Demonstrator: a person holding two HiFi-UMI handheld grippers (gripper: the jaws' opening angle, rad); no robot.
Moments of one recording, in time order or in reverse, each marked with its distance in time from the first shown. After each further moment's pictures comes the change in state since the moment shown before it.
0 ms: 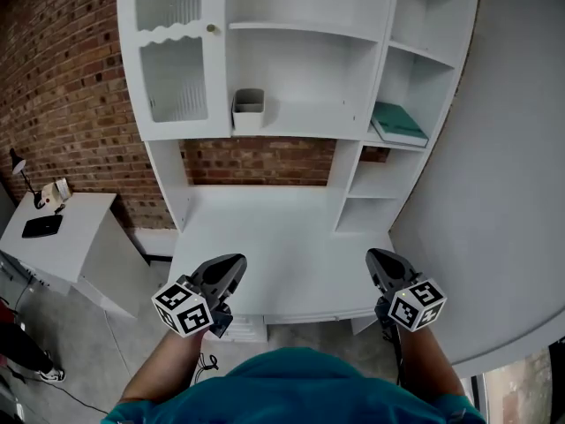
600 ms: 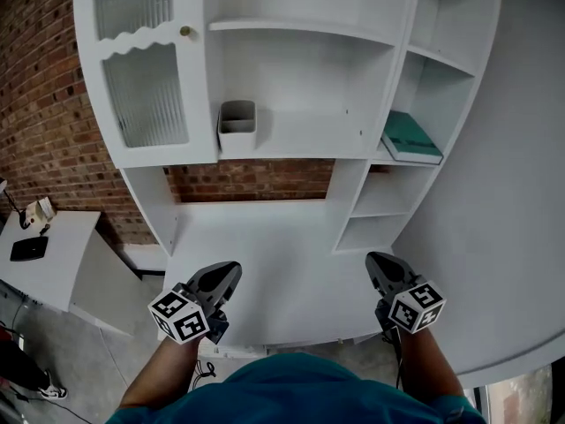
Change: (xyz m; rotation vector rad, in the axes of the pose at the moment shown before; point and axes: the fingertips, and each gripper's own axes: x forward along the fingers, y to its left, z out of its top) left arm 0.063 0.099 0.005 -0.028 0.042 -0.022; right arm 0.091 -0.060 -0.001 0.023 0.040 -0.039
